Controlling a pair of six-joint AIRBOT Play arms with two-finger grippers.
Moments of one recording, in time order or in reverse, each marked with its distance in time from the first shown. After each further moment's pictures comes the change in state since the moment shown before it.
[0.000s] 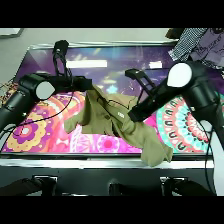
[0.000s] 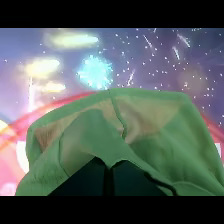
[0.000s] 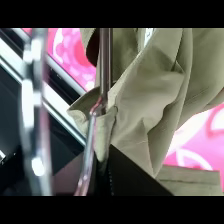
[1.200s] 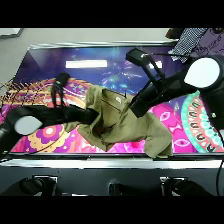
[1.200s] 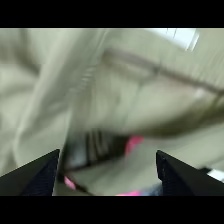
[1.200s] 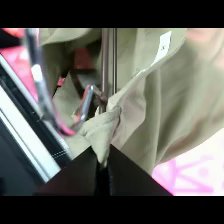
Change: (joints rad) left arm -0.075 0.340 -0.376 -0.266 -0.010 0.145; right arm 0.000 0.103 0.055 0.000 -0.146 -0.221
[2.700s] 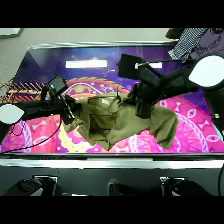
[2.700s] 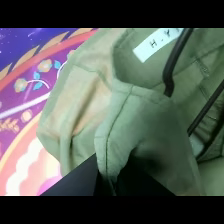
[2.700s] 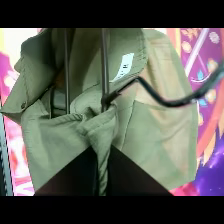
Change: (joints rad) left arm 0.244 0.010 -0.049 -0.264 0.000 1.125; right arm -0.003 0.007 0.002 0.107 -0.053 -0.597
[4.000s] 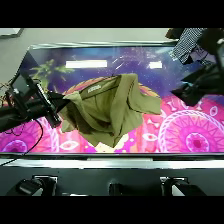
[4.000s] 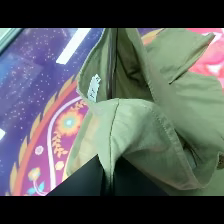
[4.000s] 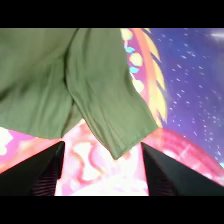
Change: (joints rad) left arm 0.000 0.221 0.002 -0.030 0.010 0.015; right arm -0.483 0.153 -0.086 -0.020 -0.043 0.150
